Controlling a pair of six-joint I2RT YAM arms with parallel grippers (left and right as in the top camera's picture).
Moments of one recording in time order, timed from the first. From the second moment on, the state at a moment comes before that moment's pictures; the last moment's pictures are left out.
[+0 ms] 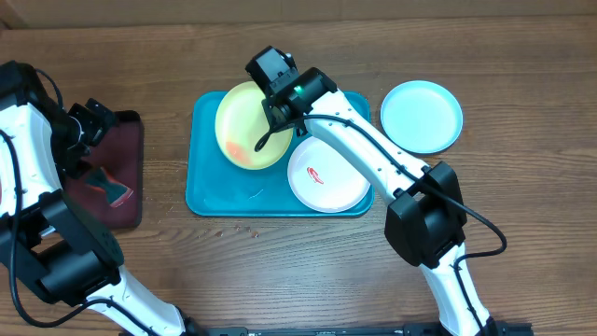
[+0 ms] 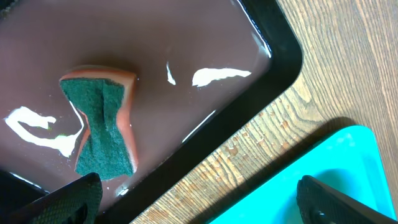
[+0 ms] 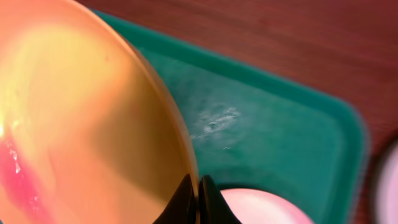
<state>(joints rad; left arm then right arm) 0.52 1.98 1.74 -1.13 0.18 -0.49 0.69 2.29 2.16 -1.03 0.28 0.32</state>
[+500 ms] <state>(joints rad) 0.52 1.98 1.74 -1.13 0.19 -0.49 0.89 2.29 2.26 -1.11 0.92 0.07</state>
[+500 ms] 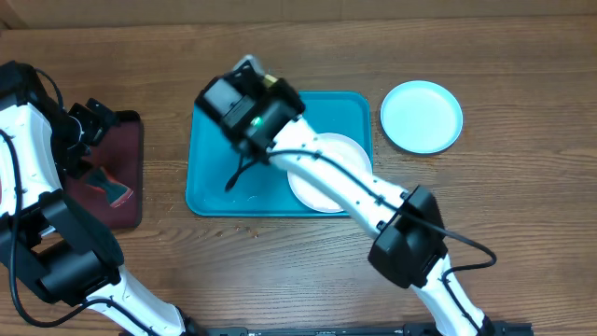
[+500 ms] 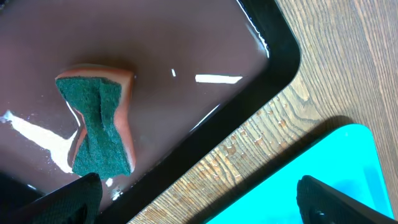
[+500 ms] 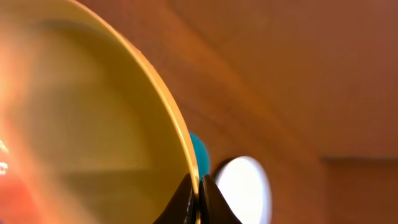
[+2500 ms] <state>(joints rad) 0.52 1.98 1.74 -1.13 0.19 -0.49 -0.22 2.29 2.09 -1.33 -0.13 0.33</state>
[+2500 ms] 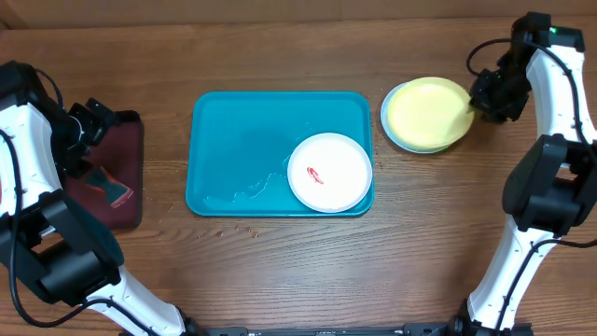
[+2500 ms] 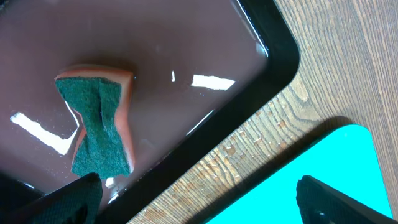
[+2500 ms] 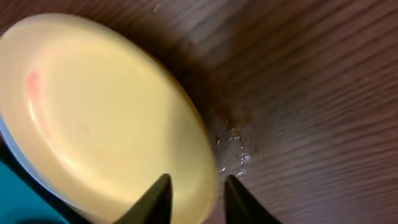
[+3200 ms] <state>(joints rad) 0.52 1.98 1.74 -1.13 0.19 -0.49 0.11 2.22 2.03 -1.30 -0.36 -0.12</state>
